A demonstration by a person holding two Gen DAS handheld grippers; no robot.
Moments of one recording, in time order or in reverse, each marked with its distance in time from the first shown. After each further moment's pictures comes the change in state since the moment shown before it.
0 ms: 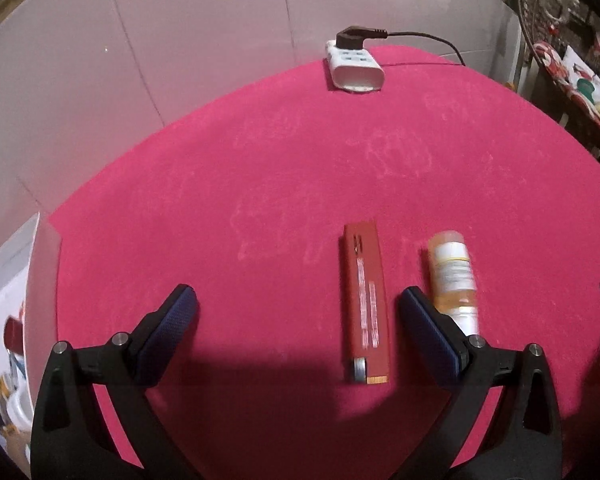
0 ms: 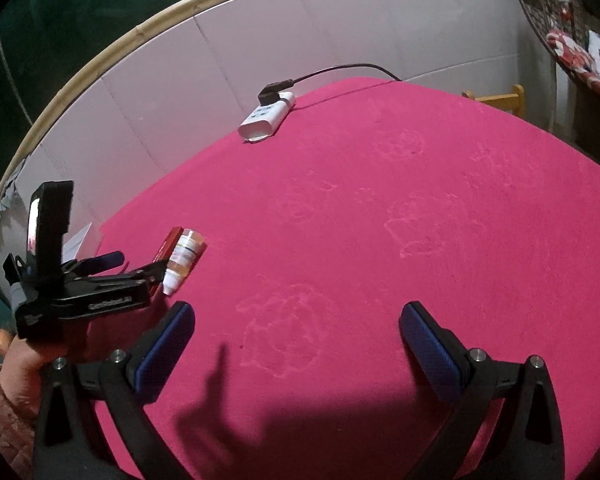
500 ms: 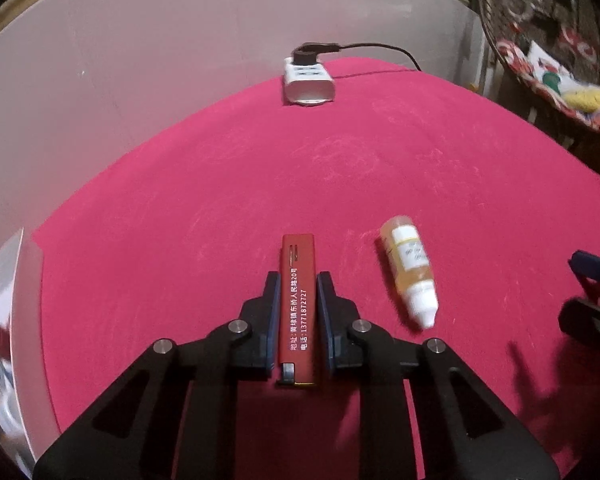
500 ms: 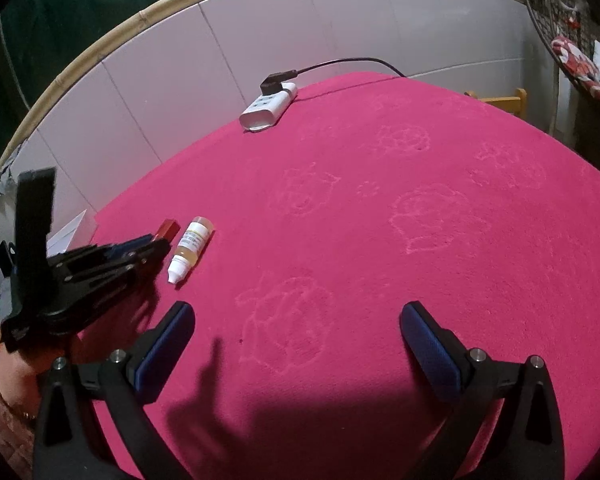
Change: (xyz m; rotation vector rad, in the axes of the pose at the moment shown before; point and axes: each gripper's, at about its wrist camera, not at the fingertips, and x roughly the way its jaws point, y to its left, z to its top) left arm -0.019 -0.008 -0.016 0.038 -0.065 -0.103; right arm 0.006 0.006 -0.001 -0.038 0.031 -0.023
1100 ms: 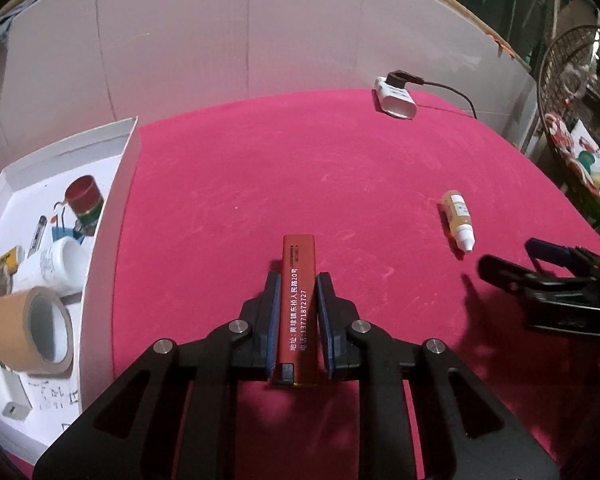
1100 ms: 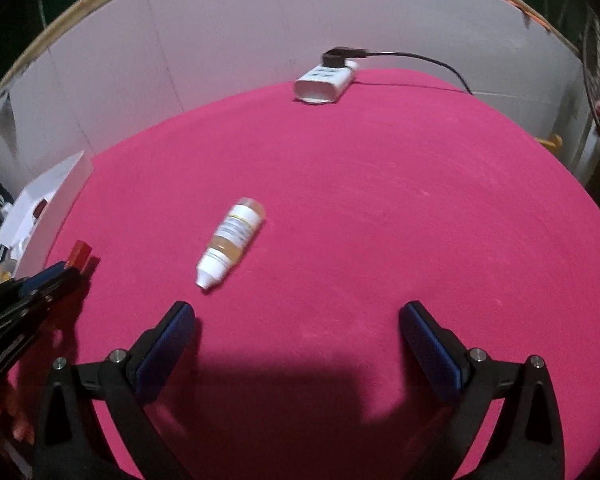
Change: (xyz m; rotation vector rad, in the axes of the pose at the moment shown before) left arm -0.063 0.053 -0.072 -0.277 -0.050 0.074; right arm 0.052 0.075 0.012 -0.249 0.101 -0.089
